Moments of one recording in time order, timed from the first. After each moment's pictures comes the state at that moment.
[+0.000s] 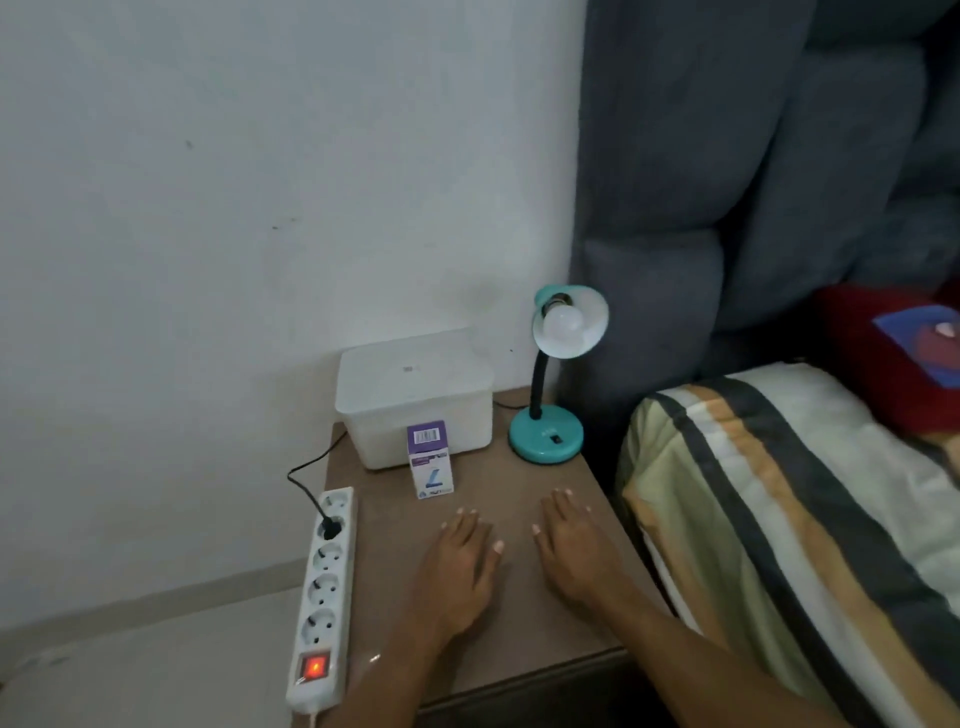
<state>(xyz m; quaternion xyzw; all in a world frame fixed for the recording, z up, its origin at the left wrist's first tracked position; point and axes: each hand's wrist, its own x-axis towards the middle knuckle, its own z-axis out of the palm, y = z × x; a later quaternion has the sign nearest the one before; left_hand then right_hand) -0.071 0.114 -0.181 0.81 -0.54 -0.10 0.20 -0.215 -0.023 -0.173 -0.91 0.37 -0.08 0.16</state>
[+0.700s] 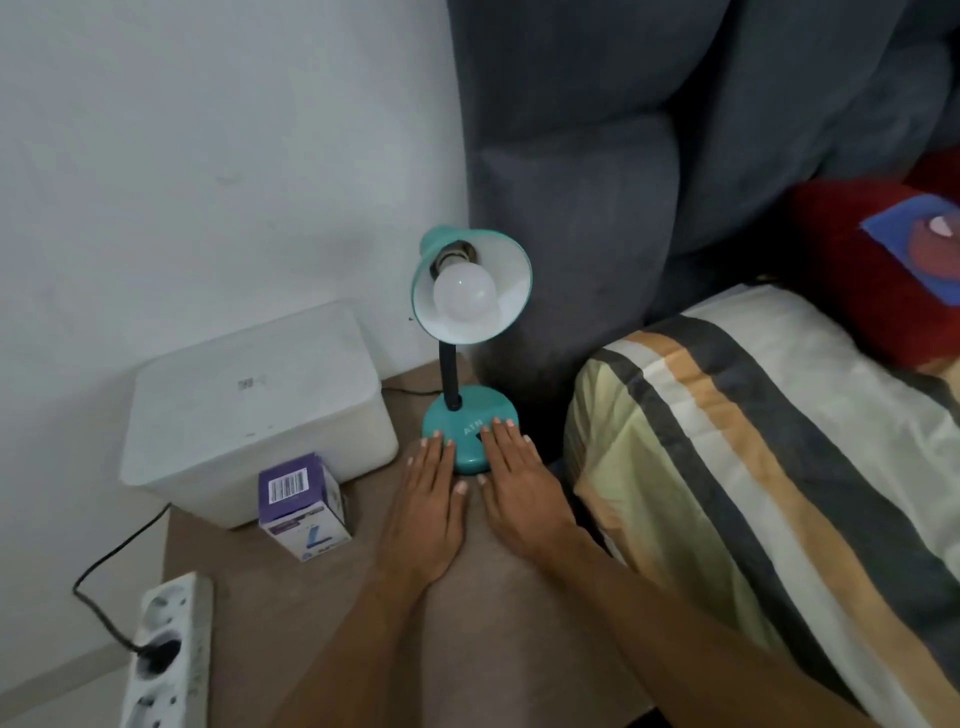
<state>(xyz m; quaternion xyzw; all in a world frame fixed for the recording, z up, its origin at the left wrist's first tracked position) -0.022 -0.063 -0.236 0.77 -0.60 -0.07 0.21 -0.164 -0.163 -0.234 -0.92 0.35 -0.13 0.13</state>
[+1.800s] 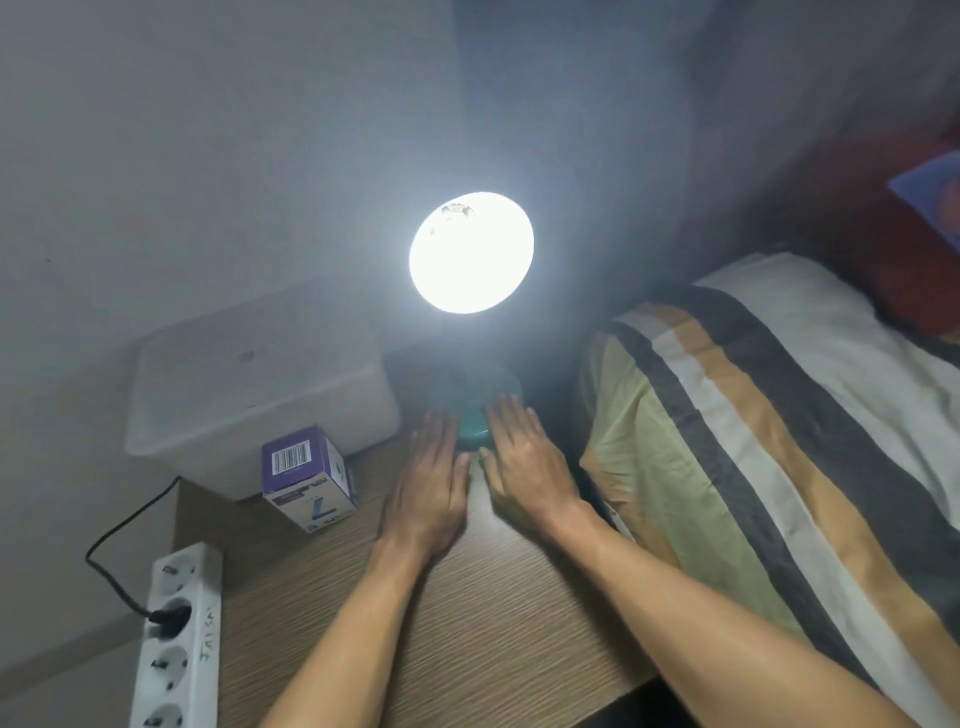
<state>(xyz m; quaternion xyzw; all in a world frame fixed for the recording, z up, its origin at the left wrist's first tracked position) -0.028 -0.063 -0.237 0.78 -0.58 -0.08 0.21 -0.162 -0.160 -0.240 -0.91 0.34 -0.21 0.11</state>
